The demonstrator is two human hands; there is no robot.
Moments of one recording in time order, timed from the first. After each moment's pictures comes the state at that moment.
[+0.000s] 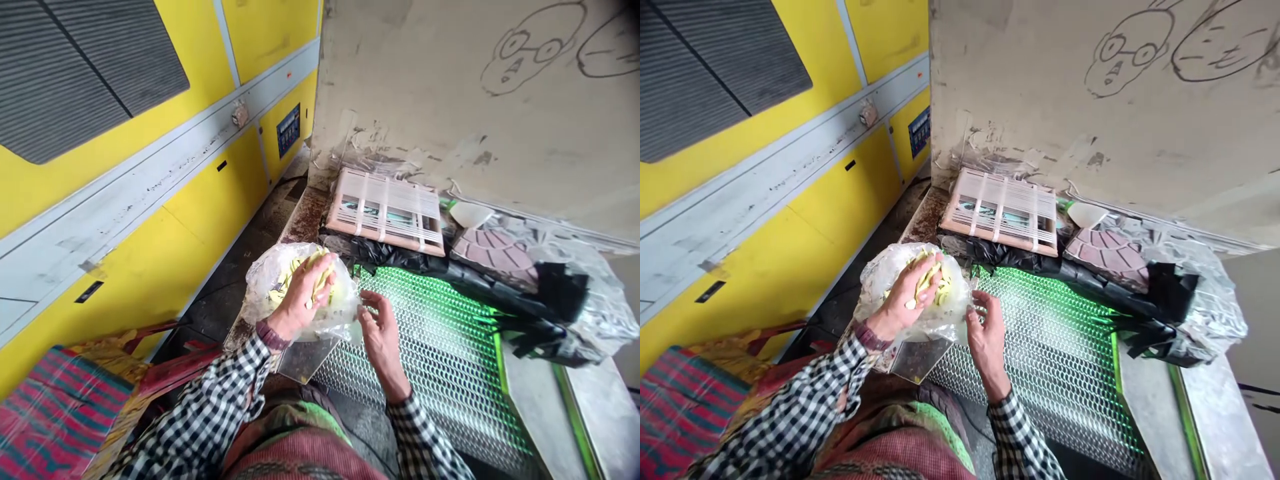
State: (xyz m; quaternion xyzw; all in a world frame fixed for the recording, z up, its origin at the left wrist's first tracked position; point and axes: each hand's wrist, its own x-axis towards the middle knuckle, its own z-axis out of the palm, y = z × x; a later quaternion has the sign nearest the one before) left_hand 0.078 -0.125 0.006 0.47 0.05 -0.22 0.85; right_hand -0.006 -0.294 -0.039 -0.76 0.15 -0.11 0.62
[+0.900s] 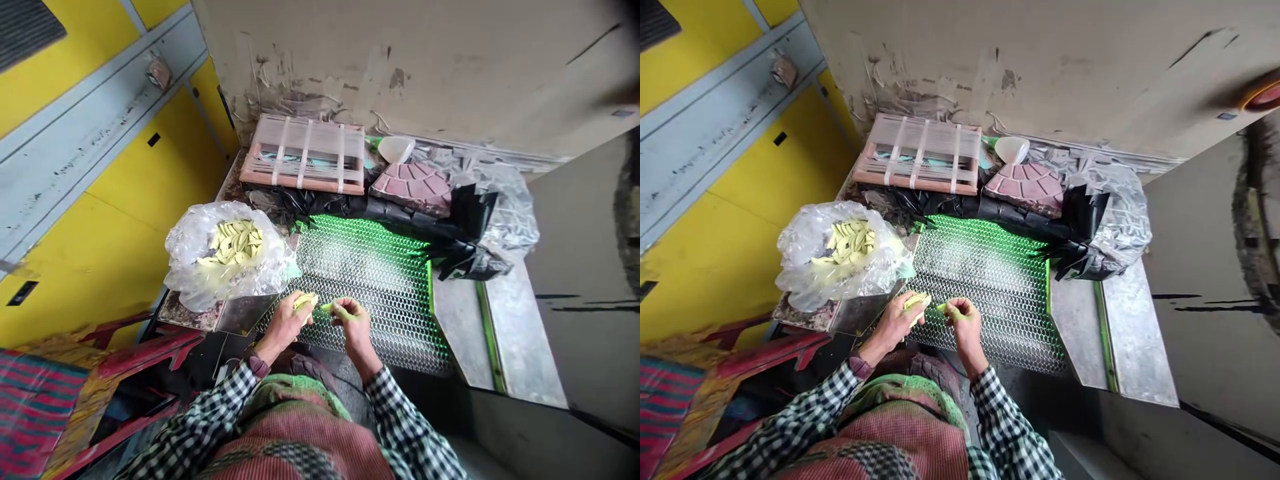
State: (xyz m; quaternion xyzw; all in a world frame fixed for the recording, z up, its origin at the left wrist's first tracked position) left_hand -0.063 -0.233 -0.074 0.71 0.03 -0.32 0.62; right_hand -0.120 -0.401 -0.108 -0.70 0.28 -0.01 0.66
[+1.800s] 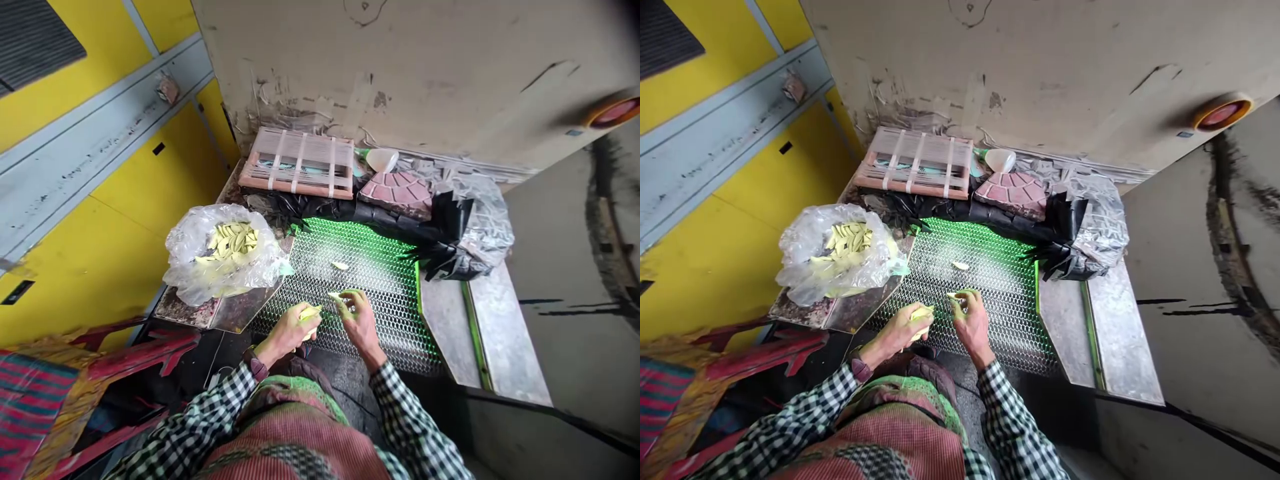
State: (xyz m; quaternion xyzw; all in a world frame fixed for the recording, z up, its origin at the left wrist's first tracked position) left_hand -0.087 -0.246 -0.079 0.68 -0.04 -0.40 0.61; right_hand -0.126 -0.443 -0.105 -0.84 0.15 -0.04 0.52
